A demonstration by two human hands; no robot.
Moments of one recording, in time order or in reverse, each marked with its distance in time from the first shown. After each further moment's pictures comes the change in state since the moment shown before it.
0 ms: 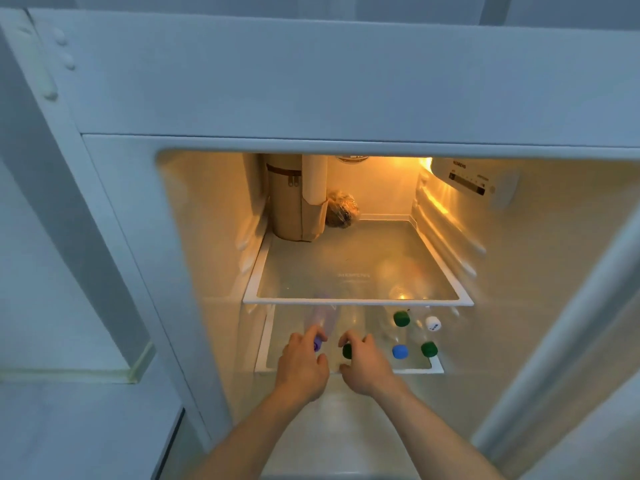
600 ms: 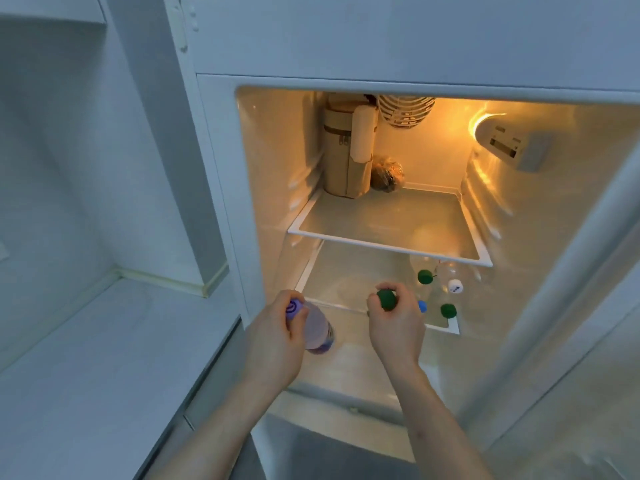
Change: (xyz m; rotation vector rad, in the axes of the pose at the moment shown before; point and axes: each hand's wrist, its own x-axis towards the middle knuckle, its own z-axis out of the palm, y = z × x) left_hand -0.191 0.029 -0.069 -0.080 0.446 -0.058; right_hand -0.130 -0.014 -0.037 0.611 0.524 -0.150
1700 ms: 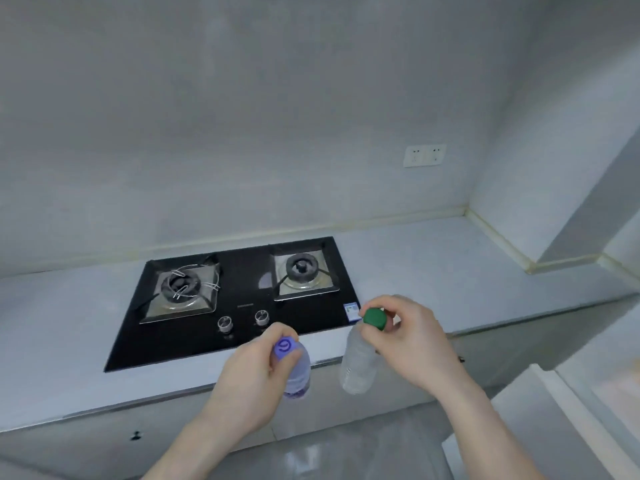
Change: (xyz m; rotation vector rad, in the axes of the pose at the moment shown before) left_hand -0.506 -0.109 -0.306 0.182 0.485 -0.767; right_hand -0.450 -0.212 0.039 0.139 -1.447 -0.665
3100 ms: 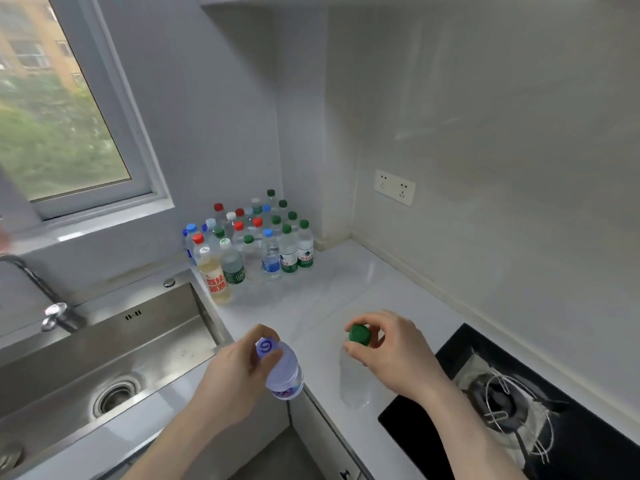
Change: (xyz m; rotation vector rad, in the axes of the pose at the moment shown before) left_hand -0.124 -0.351 -0.338 0.092 0.776 -0.841; right_hand 0.147 -0.362 0.531 -0.019 -0.936 -0.747
